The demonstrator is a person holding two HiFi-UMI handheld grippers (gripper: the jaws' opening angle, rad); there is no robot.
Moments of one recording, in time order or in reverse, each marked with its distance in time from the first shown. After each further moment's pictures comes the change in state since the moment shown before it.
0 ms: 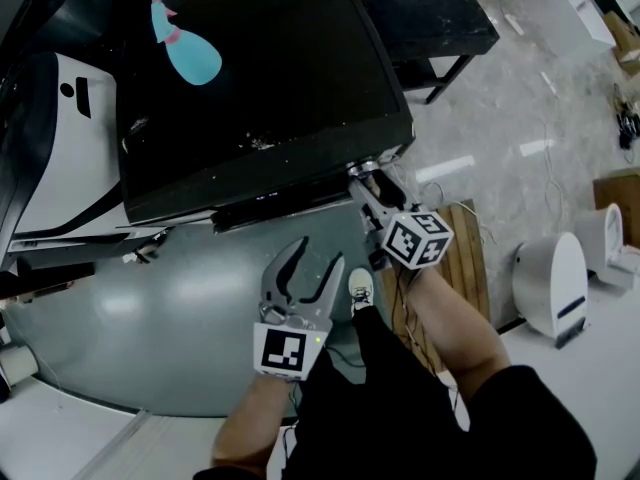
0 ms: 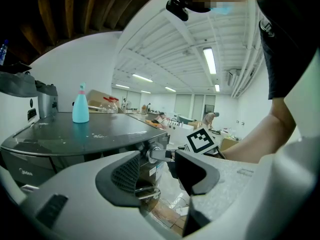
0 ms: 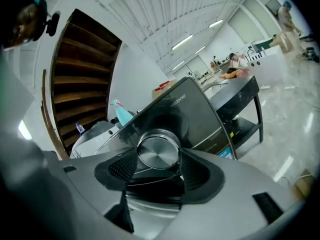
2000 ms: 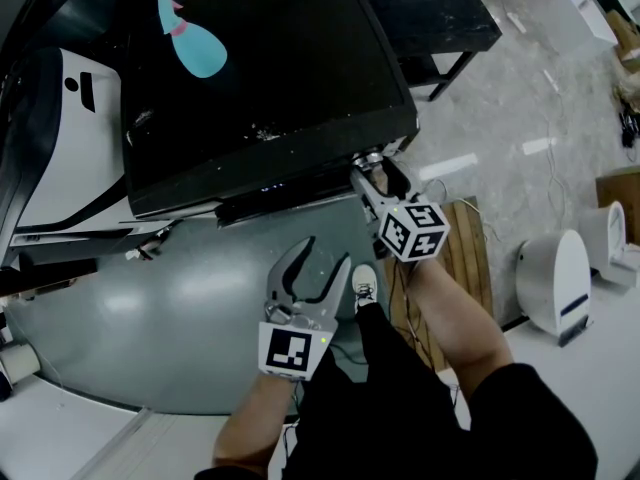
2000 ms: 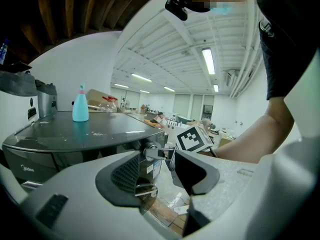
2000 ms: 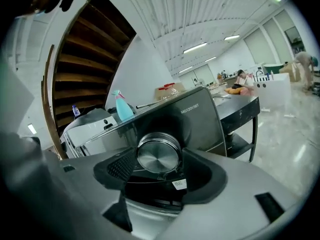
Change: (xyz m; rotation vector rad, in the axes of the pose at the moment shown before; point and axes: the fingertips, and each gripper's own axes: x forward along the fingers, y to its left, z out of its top) left arm -0.012 -0.009 -0.006 -0.001 -0.002 -0.015; right arm 0.004 0.004 0.006 -0.212 0.004 -0.085
